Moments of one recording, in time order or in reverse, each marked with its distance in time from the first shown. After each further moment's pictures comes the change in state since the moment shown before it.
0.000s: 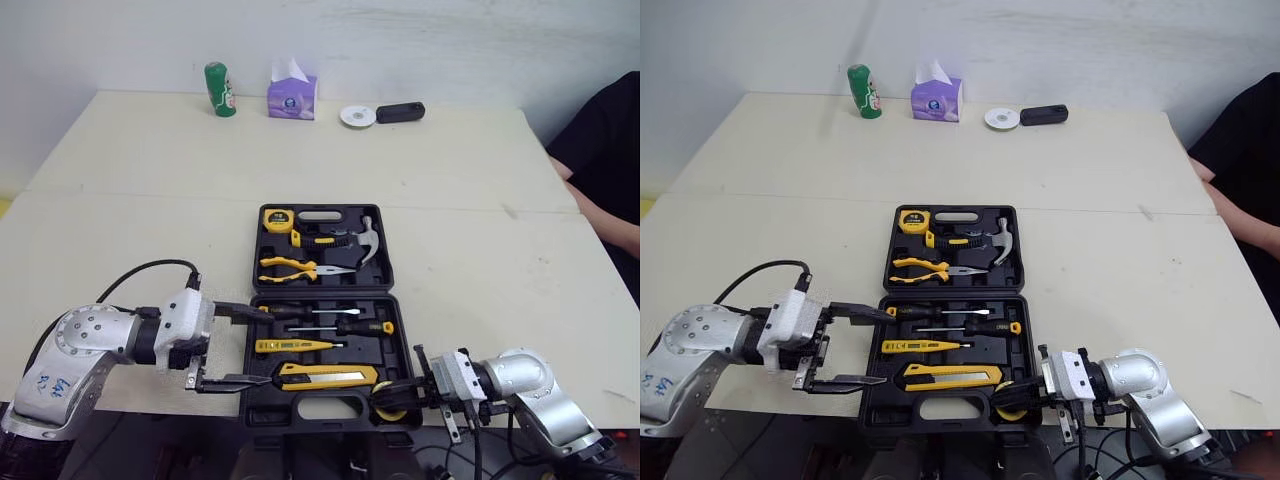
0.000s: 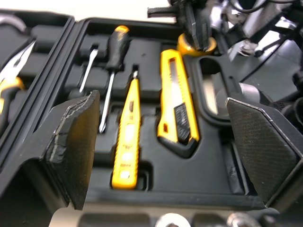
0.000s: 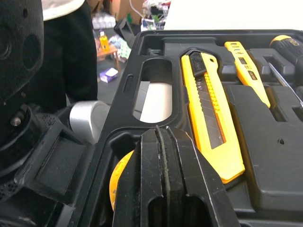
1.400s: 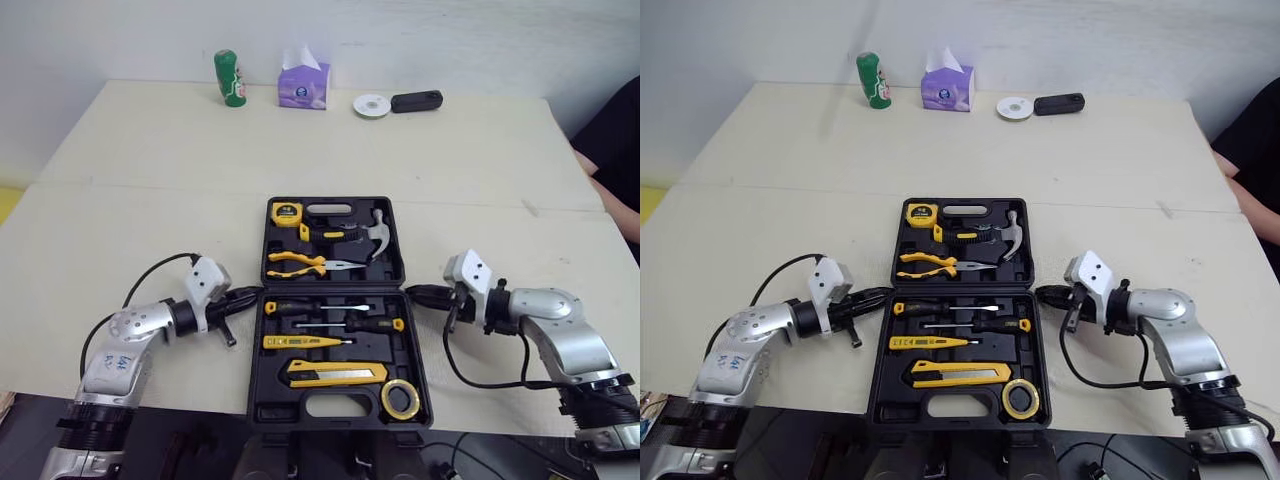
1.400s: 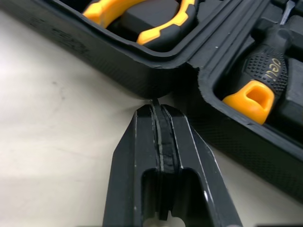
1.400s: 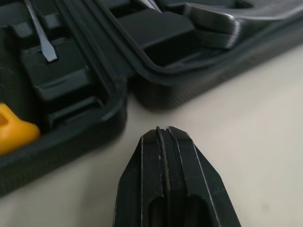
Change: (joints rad) left arm -0.178 -0.259 -0.096 0.341 0.236 0.022 0.351; right arm -0.294 -0.008 -0.176 0.172 -0.130 0.394 -0.327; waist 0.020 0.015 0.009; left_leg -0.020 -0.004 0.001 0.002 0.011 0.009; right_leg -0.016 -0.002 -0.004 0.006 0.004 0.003
